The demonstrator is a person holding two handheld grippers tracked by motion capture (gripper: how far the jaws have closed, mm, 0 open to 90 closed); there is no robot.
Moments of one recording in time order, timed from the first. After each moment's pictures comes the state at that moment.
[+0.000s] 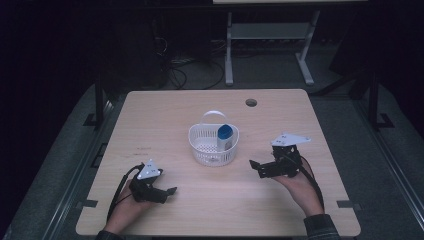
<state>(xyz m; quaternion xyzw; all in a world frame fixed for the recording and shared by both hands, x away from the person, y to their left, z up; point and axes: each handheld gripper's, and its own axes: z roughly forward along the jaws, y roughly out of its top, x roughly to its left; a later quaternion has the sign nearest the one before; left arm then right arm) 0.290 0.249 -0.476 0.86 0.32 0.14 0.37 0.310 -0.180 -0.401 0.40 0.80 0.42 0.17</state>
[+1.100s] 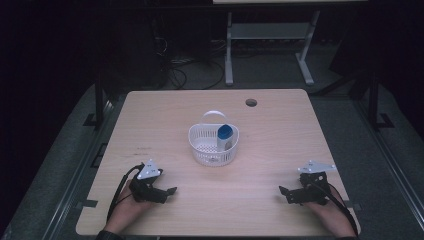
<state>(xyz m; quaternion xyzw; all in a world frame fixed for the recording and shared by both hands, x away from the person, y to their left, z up) 0.290 0.249 -0.475 0.86 0.31 0.14 0.37 0.264 -0.254 -0.465 0.47 0.81 0.32 0.17</state>
